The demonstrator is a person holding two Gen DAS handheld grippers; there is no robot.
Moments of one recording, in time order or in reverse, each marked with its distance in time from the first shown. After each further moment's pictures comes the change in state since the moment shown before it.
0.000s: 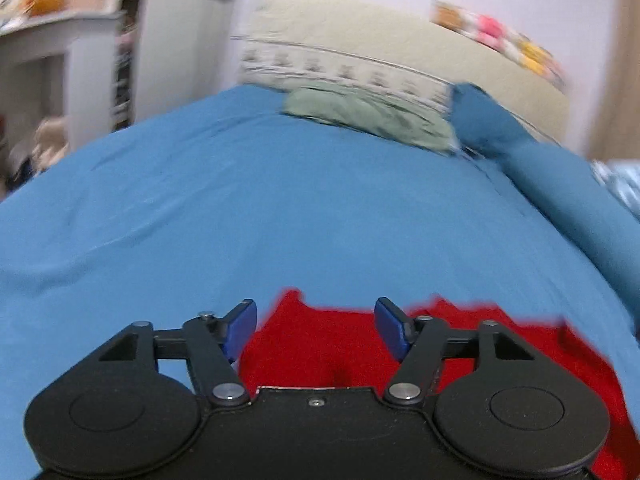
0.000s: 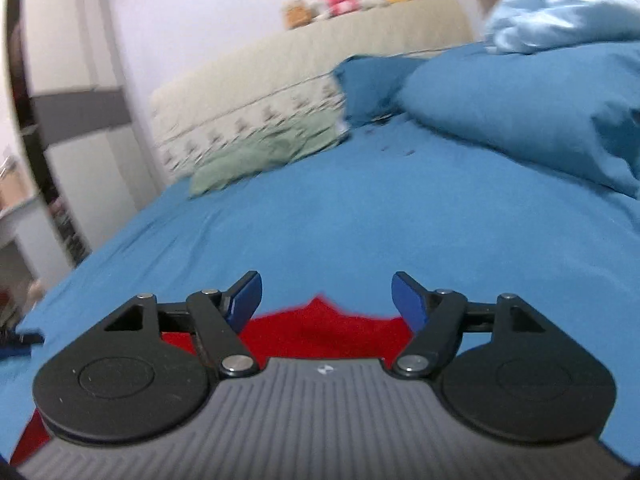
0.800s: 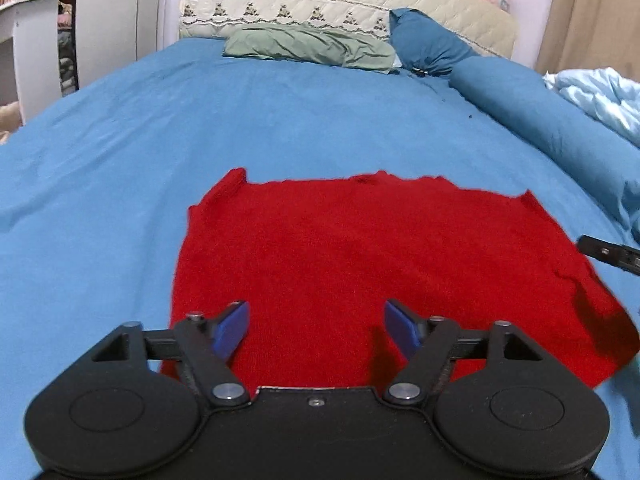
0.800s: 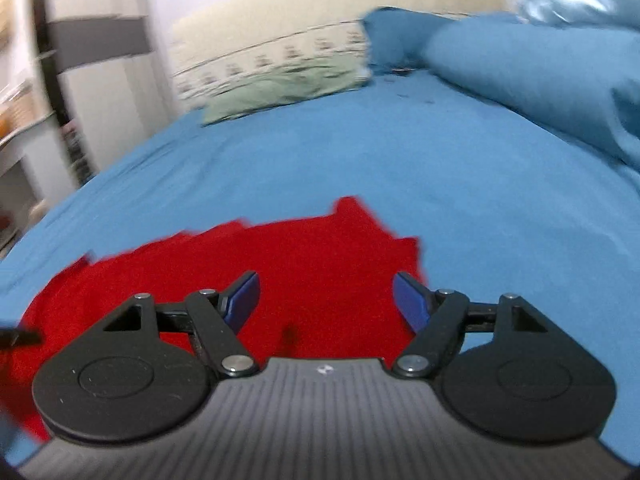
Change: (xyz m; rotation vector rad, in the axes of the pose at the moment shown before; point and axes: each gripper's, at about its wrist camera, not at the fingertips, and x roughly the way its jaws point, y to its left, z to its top) left arm -0.011 -0.013 -0.064 0.114 0.168 -0.059; right arm -0.002 0.007 -0.038 -0.129 0.150 0.025
